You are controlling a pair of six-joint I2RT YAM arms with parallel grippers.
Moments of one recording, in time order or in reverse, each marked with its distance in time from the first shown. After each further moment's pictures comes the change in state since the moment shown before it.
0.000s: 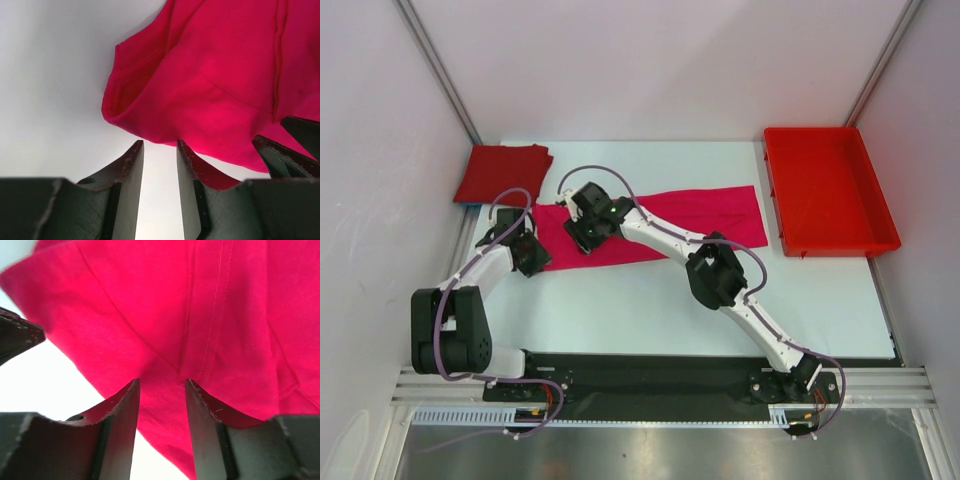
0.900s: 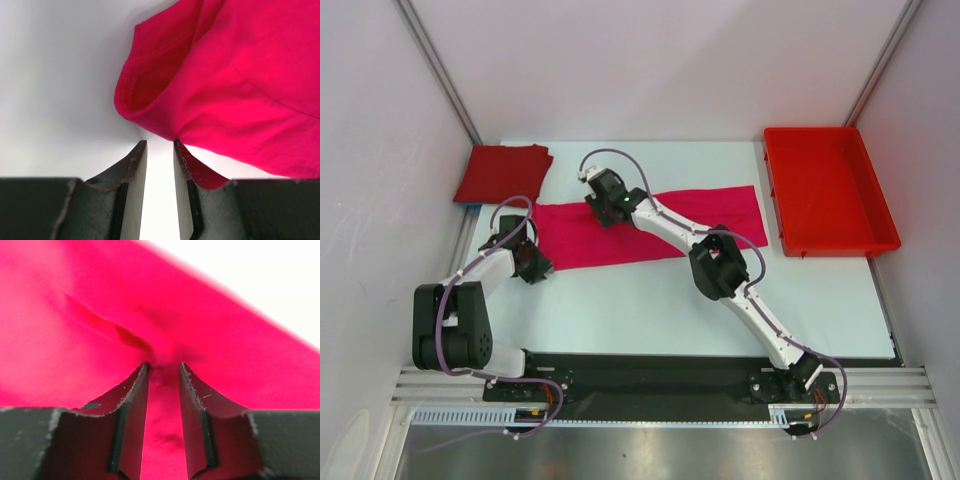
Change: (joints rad) left arm 0.005 0.031 -0.052 0.029 0.000 -0.039; right arm -0.087 0.066 0.034 0.116 0.256 0.027
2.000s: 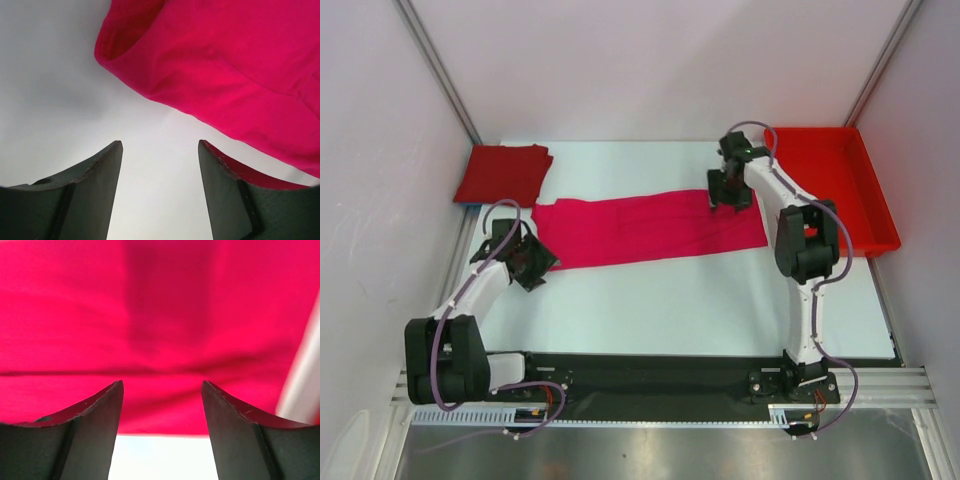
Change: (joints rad) left arm 0.000 -0.190 -0.032 -0.089 0.083 -0.111; right arm -0.515 -0.434 -0.452 -0.323 -0.097 0.102
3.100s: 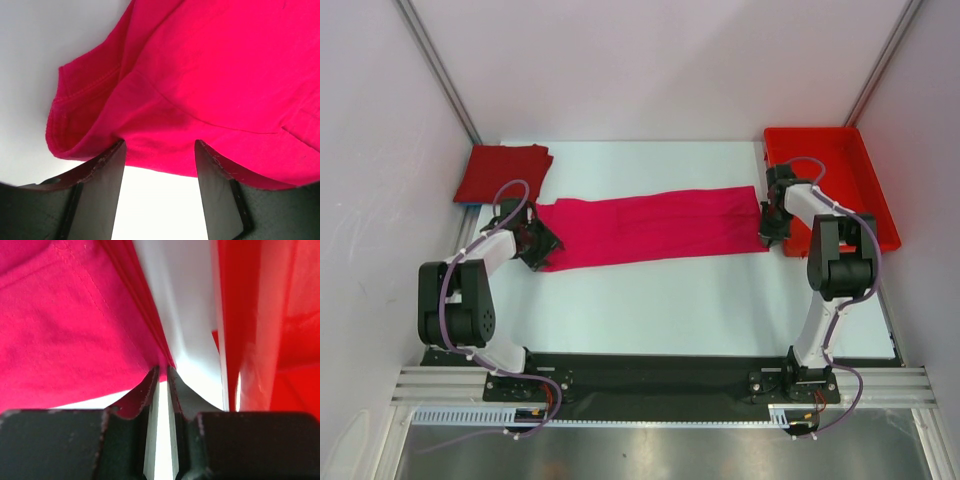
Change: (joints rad) left arm 0.000 0.328 0.195 0.085 0.041 0.026; right arm -0.259 -0.248 -0.569 0.128 0.071 0.071
